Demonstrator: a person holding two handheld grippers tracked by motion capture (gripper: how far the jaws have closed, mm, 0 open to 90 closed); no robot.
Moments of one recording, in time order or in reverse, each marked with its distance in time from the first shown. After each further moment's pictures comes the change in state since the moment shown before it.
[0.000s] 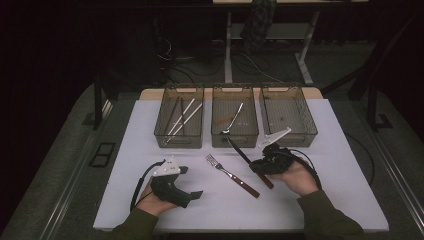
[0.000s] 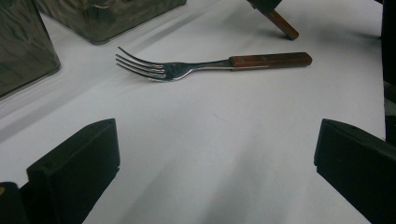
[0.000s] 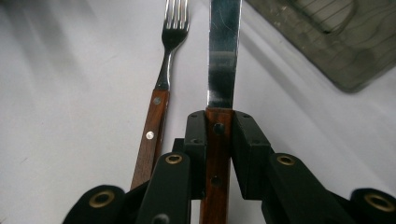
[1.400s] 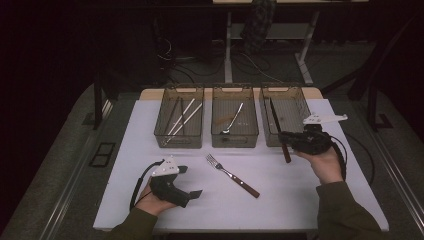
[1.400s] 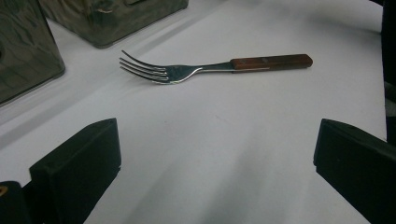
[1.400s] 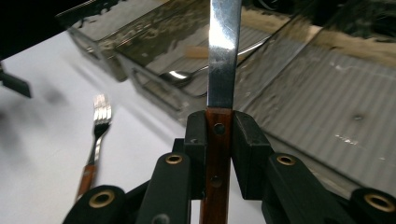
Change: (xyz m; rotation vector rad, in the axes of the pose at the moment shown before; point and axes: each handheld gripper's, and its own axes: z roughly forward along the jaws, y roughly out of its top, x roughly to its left) left arm 0.002 0.000 -0.002 -0.011 0.006 0.006; right arm -0.056 -0.017 -0.077 -0.363 -0.176 0.181
